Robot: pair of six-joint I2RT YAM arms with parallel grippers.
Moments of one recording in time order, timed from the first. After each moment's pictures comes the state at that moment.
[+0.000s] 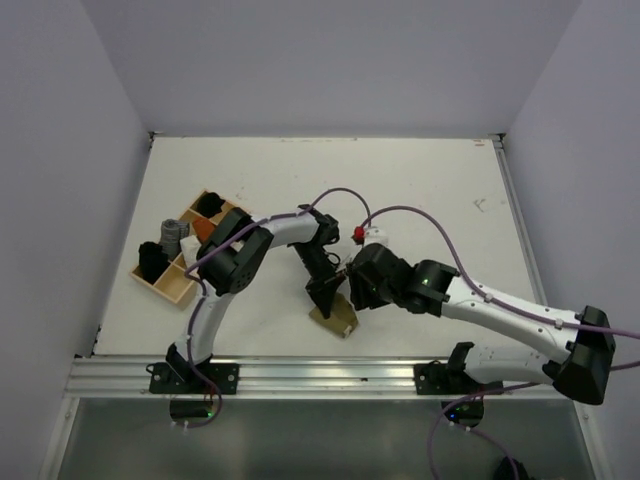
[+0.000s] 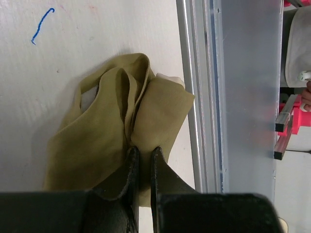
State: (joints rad) left arm -0.72 2.23 1.51 -1.17 0.98 0.89; right arm 0.97 1.13 0.91 -0.74 0.24 0.67
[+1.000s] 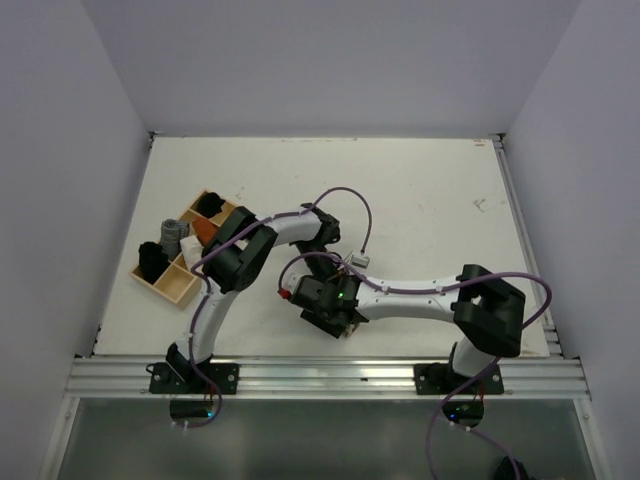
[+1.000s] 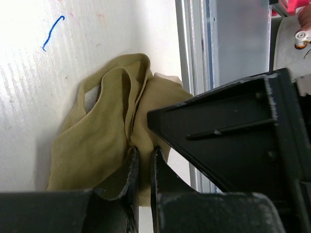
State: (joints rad) left arm -0.72 2.29 1.58 -1.22 1.02 0.89; right arm 1.23 1.68 1.05 -0.65 0.25 0.13
